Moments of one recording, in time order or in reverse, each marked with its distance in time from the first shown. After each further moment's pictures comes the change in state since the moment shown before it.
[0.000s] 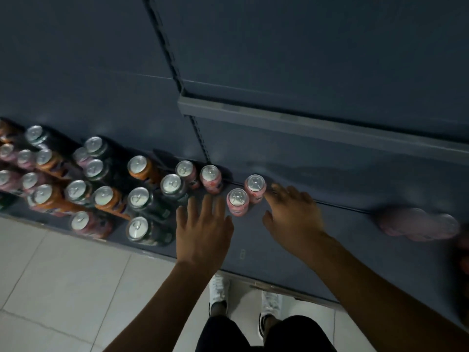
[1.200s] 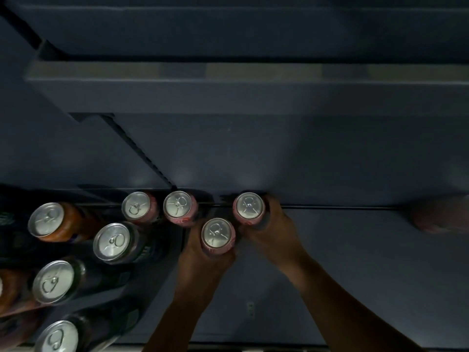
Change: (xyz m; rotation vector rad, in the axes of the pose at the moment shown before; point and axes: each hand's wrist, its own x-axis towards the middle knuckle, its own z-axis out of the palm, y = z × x) left_hand 0.066 -0.009 0.162 -1.187 -0.258 -0.457; right_hand 0.104 -0.002 0.148 1.106 0.151 0.550
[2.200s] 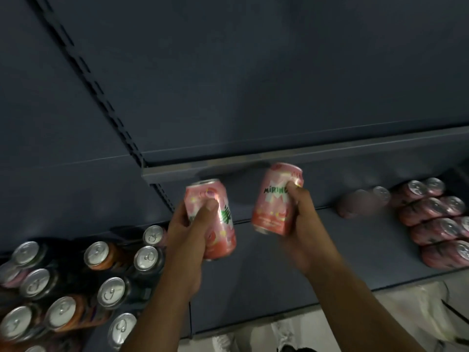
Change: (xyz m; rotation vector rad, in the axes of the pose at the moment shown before) left_hand -0.081 0.199 -0.091 -0.546 -0.302 0.021; right_hand -0.152 -0.159 -0.125 1.135 0.058 0.061
